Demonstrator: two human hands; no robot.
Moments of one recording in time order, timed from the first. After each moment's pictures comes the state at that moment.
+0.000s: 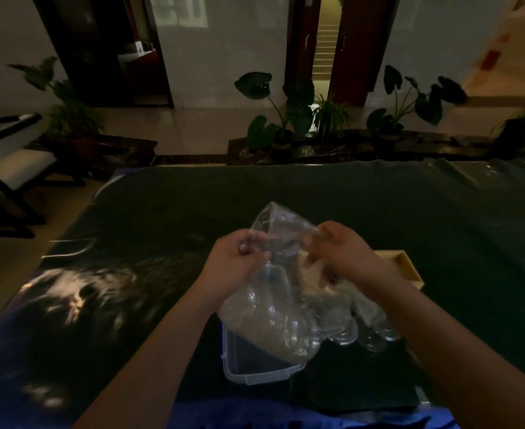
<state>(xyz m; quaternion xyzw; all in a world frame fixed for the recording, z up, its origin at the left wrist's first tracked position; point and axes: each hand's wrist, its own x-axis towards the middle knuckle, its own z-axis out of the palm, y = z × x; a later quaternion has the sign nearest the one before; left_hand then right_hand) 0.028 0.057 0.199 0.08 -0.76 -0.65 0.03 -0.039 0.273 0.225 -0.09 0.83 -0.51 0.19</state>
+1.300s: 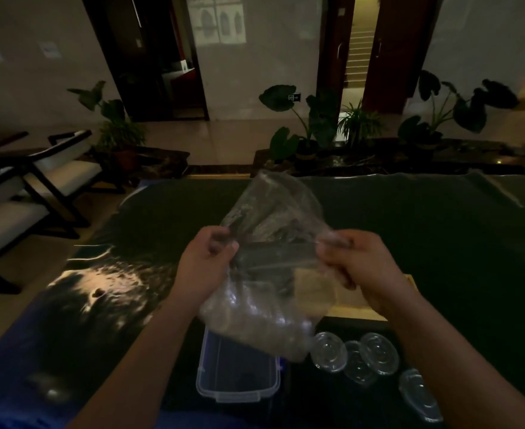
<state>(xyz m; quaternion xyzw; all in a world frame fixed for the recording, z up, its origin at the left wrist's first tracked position) 0.005 0.099 0.217 0.22 -0.82 -0.49 0.19 -0.072 0.347 0.240 -0.13 0.76 -0.62 0.16</state>
